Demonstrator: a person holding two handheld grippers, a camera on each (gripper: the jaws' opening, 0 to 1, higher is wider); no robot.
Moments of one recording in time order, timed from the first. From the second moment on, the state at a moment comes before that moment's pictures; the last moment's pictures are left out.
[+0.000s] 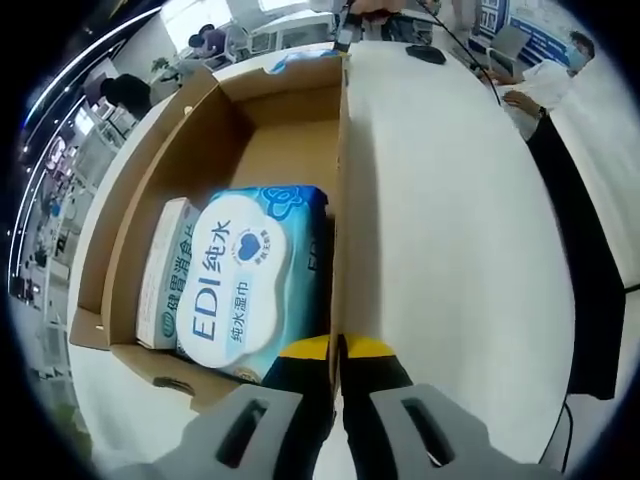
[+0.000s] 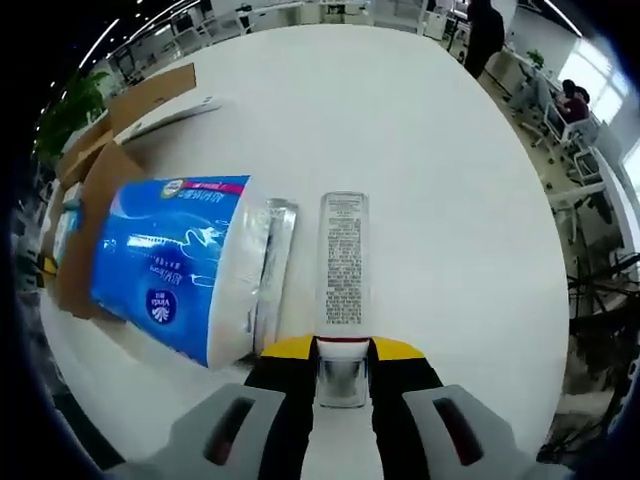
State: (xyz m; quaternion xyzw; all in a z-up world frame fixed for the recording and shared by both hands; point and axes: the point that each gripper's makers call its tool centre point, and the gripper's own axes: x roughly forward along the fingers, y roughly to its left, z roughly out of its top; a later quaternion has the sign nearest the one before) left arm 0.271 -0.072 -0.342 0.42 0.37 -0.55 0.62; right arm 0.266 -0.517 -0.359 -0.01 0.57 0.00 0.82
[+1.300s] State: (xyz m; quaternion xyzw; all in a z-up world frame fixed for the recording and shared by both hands) left arm 0.271 -0.072 -0.343 0.42 0.37 -0.56 0.62; right arm 0.274 -0.521 -0.346 -0.02 0.54 0.00 0.84
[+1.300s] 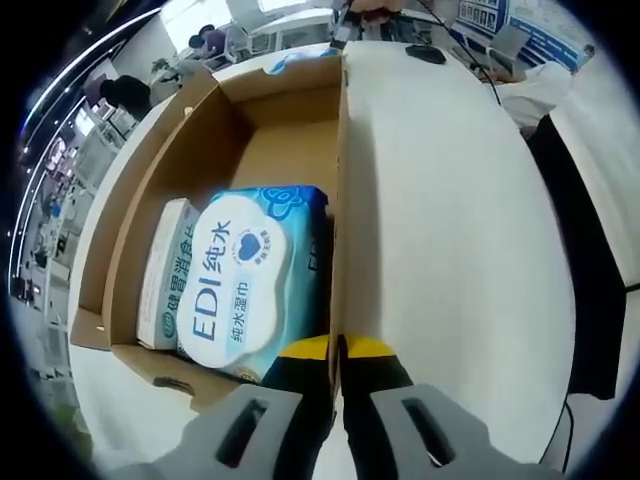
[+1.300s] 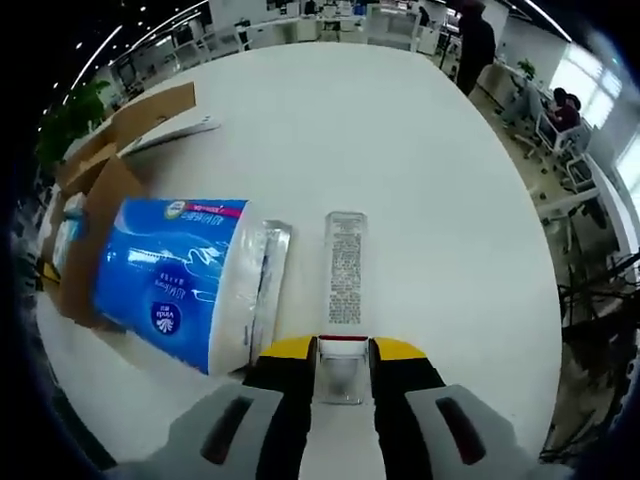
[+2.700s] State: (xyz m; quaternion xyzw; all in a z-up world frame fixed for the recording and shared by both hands) left arm 0.270 -0.069 -0.342 0.42 0.36 -0.56 0.62; right arm 0.289 -0.473 -0.210 -0.12 0.35 0.08 0.93
